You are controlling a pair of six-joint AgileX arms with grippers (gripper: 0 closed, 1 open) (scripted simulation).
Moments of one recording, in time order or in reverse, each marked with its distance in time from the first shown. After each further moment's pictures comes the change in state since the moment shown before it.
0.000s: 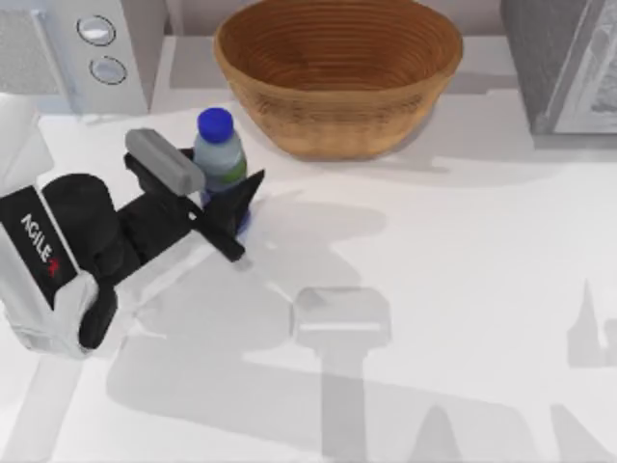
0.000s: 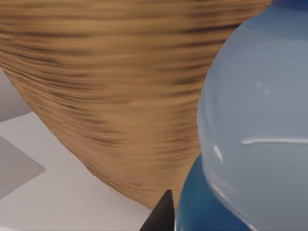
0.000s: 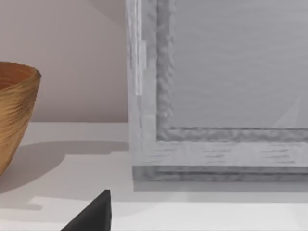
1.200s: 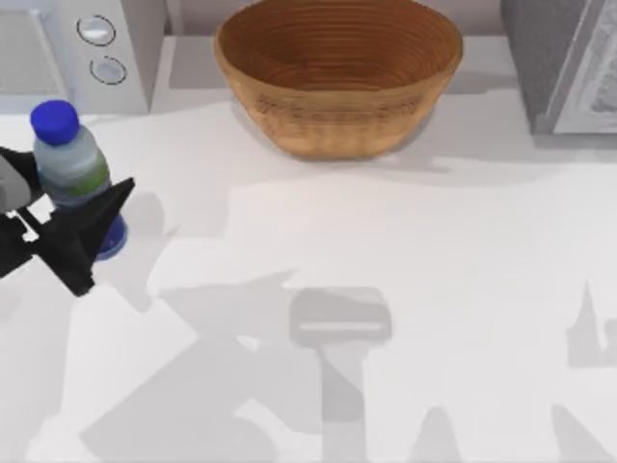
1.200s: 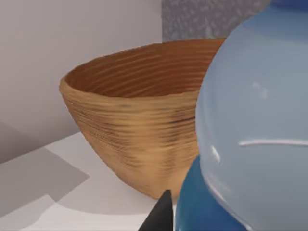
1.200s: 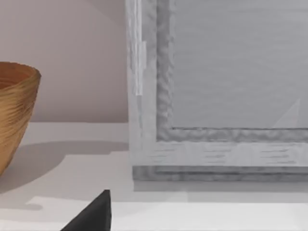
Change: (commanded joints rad) left arm 0.345 -0.726 -0.443 -0.304 0.333 0.026; right arm 0.000 0.000 0.000 0.000 0.000 0.000
